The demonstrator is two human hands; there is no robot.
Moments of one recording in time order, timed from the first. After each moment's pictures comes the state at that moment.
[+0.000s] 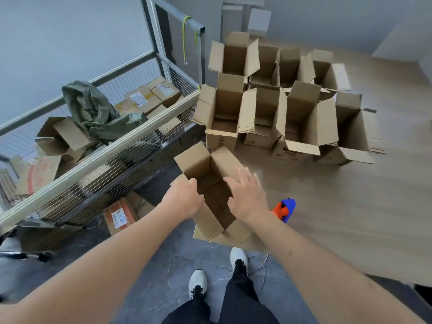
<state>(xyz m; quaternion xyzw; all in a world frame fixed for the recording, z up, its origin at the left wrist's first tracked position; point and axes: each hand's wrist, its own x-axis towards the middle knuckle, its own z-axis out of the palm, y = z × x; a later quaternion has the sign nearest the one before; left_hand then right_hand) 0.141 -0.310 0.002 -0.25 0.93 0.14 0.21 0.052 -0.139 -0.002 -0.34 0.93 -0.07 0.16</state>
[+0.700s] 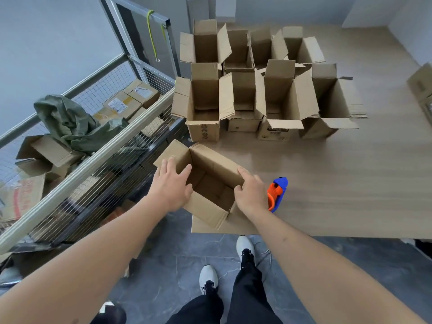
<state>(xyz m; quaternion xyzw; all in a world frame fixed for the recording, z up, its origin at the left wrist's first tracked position) 0.141 -0.325 -0.014 -0.12 0.98 0.04 0.17 0.070 -0.104 -0.037 -0.05 0.94 -0.29 0.18</state>
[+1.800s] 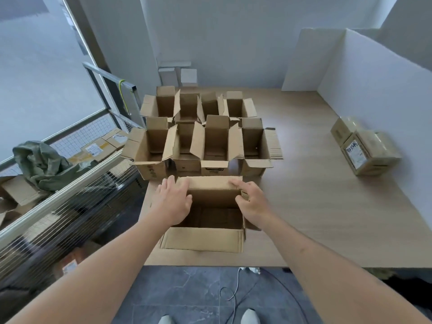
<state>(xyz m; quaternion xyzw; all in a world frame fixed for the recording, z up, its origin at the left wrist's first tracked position) 0.056 -0.111 0.051 -0.15 0.98 0.10 0.05 -0.027 0.128 0.058 -0.17 0.87 -0.43 0.15</state>
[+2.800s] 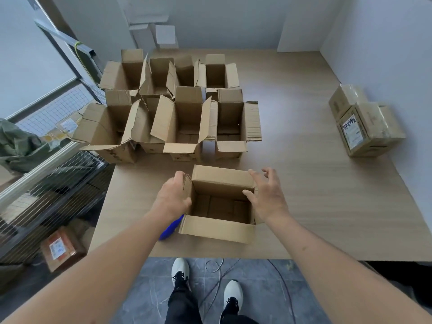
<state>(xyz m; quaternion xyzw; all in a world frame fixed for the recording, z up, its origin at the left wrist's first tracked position) -0.020 -0.009 -0.011 -0.20 0.94 0.28 0.05 -0.111 0.254 -0.003 -0.15 0.95 -0.25 0.09</state>
